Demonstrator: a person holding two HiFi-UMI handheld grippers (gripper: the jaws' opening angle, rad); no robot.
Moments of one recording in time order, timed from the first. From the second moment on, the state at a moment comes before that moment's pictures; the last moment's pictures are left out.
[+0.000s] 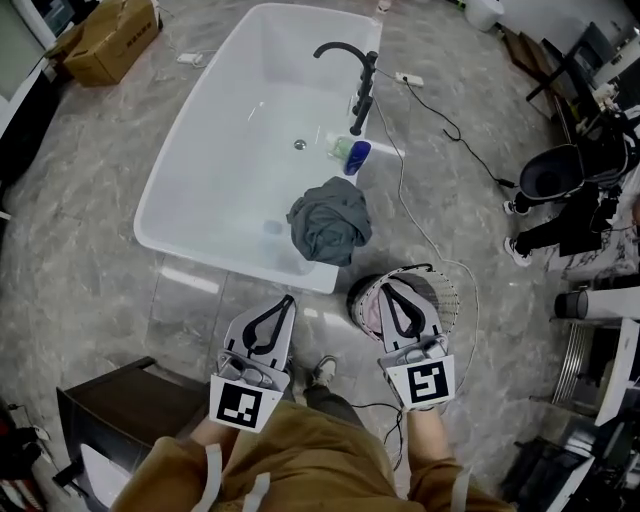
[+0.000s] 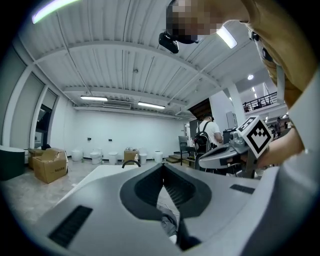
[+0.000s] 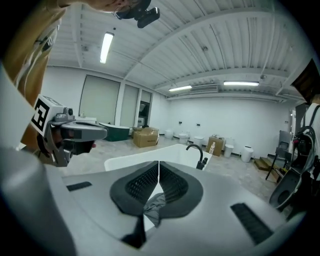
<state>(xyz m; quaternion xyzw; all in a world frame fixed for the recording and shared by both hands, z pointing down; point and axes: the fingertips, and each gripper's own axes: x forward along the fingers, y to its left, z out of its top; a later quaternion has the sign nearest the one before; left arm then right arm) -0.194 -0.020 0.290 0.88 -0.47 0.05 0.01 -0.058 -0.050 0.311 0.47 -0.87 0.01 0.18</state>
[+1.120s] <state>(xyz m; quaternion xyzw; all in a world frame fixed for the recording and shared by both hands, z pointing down) -0.176 -0.120 0.465 0.89 -0.43 0.09 0.06 -0.062 -0.219 0.603 0.45 -0.83 0.07 0.33</state>
